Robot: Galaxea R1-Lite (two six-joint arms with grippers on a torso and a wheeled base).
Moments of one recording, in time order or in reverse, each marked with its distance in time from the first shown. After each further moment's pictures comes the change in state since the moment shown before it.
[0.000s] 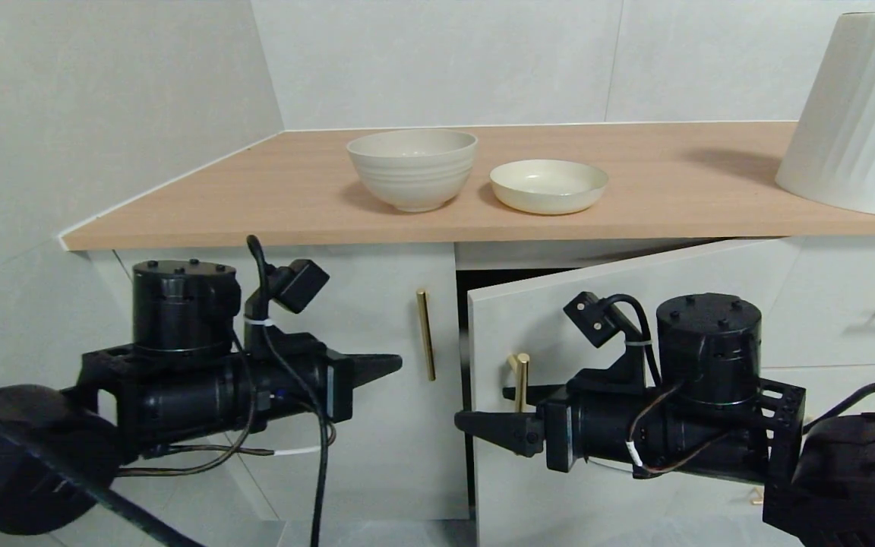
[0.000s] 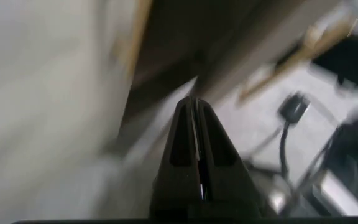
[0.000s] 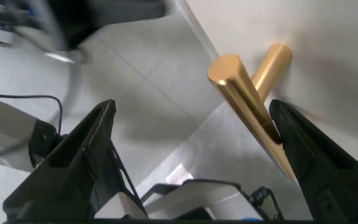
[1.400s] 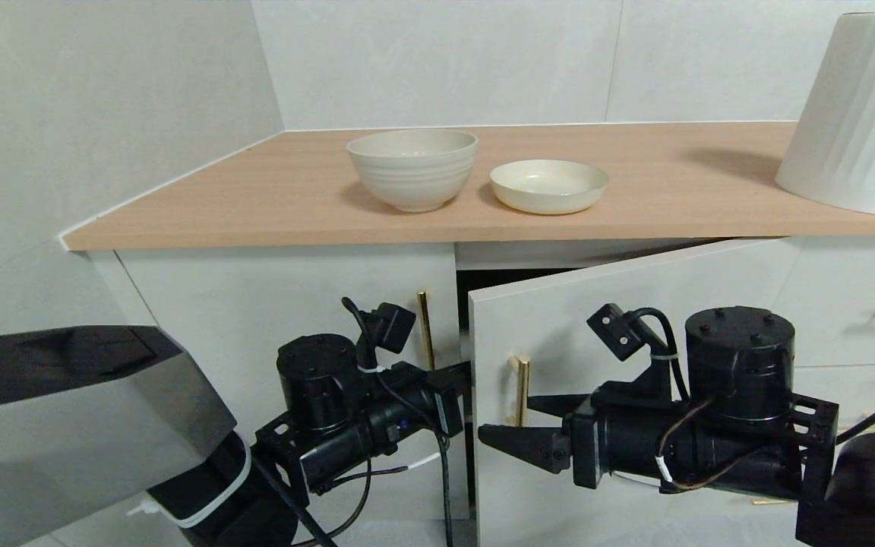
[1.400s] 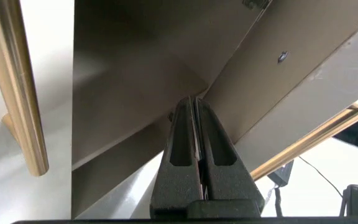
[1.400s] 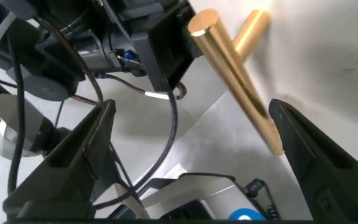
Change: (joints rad) left arm -0.211 0.427 0.084 -0.820 0.170 -0.187; right arm -0.036 -0.039 0.093 -0.029 0.007 -0.035
